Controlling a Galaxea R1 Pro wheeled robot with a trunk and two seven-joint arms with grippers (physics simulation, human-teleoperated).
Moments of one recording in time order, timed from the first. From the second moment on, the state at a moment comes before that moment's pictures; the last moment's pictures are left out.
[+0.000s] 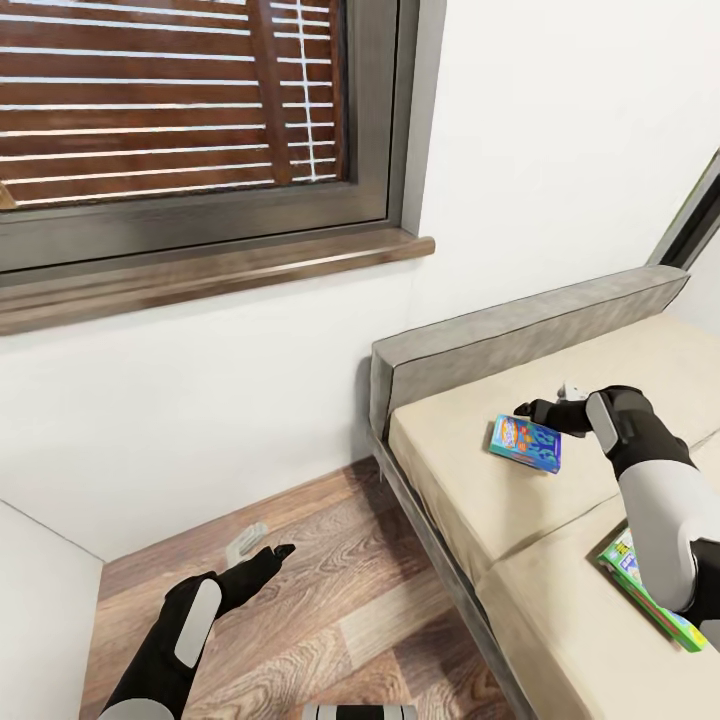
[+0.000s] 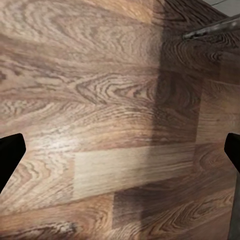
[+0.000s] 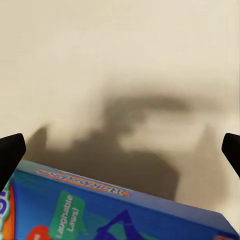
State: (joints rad) left arm -0.45 -0.10 0.27 -0.89 0.45 0.59 -0.10; right arm -1.14 -0.26 -0.25 -0.60 -0.06 0.85 0.18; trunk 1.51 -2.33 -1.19
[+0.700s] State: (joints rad) left arm -0.44 -0.10 0.27 -0.89 0.45 0.59 -0.10; right arm -1.13 -0.26 -0.25 -0.65 -0.05 0.98 0.24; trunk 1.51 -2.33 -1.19
